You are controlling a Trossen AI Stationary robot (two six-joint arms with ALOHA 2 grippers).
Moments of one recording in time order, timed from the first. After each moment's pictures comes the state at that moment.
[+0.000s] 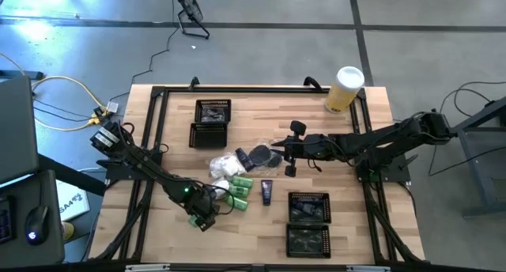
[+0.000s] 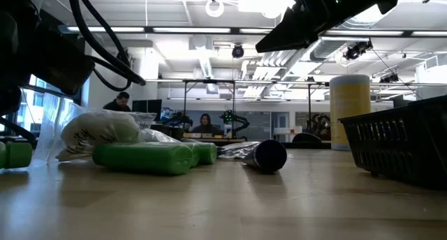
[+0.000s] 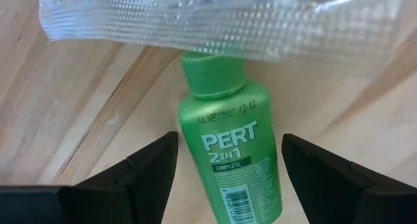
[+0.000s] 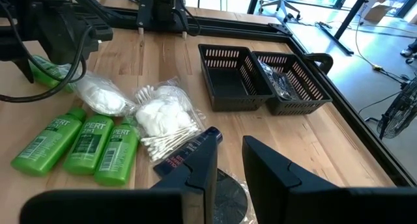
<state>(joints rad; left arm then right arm) -0.59 1.69 0.92 -0.60 0.17 -1.30 0.10 1.32 0.74 0.17 0.31 -0.03</state>
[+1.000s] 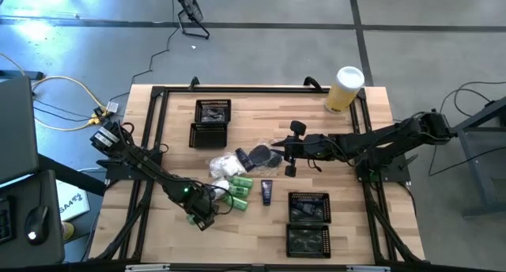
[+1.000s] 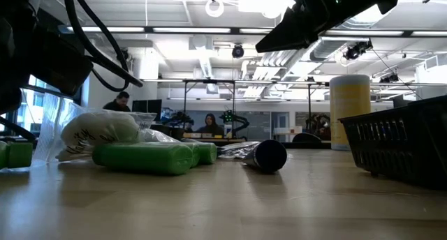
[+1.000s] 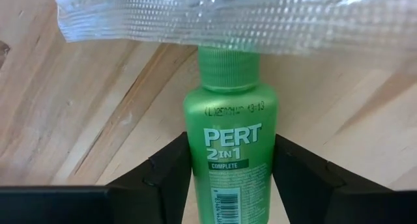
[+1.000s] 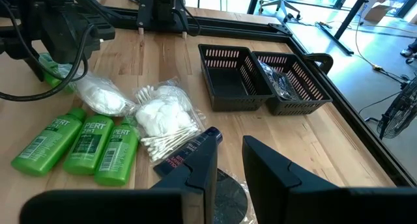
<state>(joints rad) -0.60 1.68 0.91 -0.61 0.14 -1.29 0.10 1.32 0.74 0.17 0.31 -0.03</state>
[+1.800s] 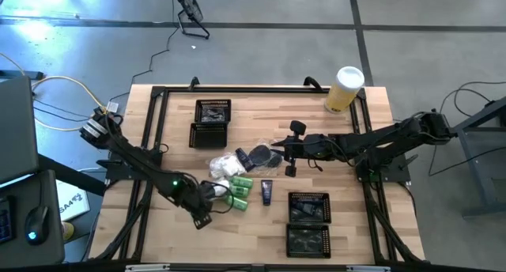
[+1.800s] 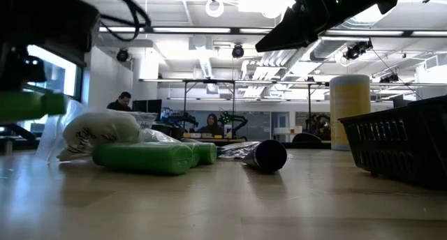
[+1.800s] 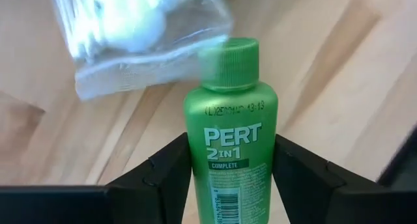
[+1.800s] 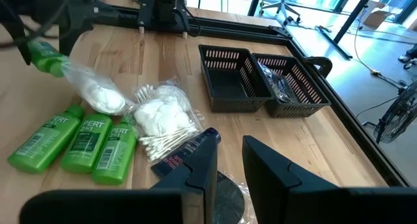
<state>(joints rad) -0.60 1.49 0.91 -0.61 -0.02 -1.15 0.10 1.32 0.74 0.17 0.31 -0.06</state>
